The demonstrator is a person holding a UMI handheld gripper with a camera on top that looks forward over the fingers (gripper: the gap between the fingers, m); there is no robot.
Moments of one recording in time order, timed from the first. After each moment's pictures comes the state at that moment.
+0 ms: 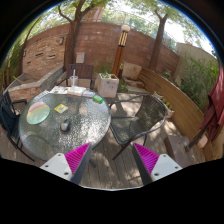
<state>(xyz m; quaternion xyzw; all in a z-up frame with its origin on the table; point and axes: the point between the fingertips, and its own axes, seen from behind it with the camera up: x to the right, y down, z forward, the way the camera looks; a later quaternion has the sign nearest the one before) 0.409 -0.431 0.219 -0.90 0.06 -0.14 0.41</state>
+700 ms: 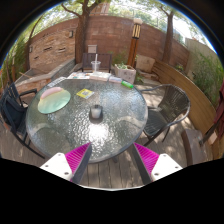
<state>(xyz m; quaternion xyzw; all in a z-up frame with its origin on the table) 0.258 -0.377 0.082 -0.92 0.04 -0.09 0.38</state>
